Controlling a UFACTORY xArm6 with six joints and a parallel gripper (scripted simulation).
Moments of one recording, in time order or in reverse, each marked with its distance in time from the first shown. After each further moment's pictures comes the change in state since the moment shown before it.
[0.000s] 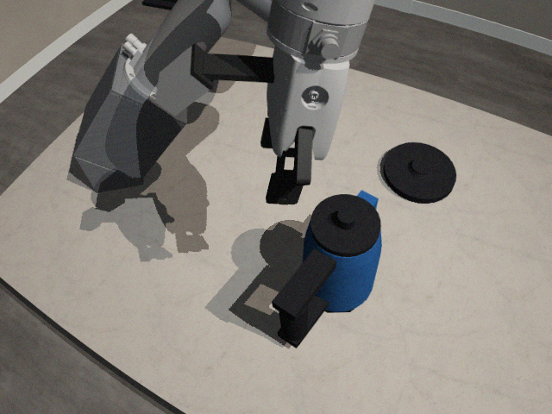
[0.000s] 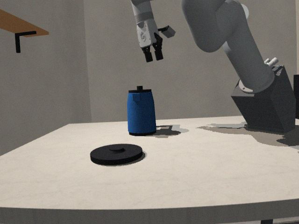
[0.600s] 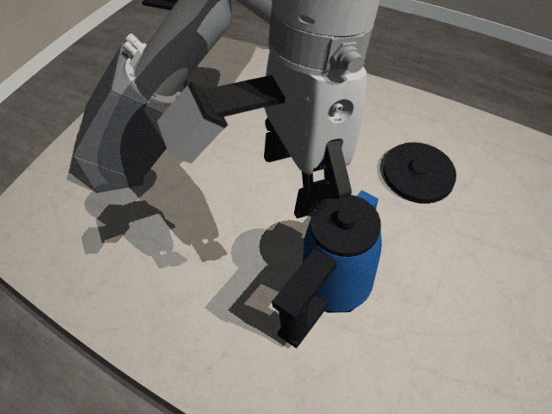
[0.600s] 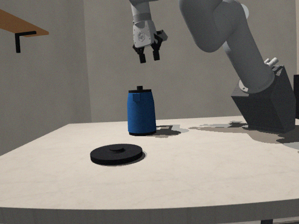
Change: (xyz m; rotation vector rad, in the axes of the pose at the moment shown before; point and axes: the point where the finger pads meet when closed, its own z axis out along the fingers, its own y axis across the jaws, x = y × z) arm -0.013 -0.016 -0.001 0.001 -0.088 -0.312
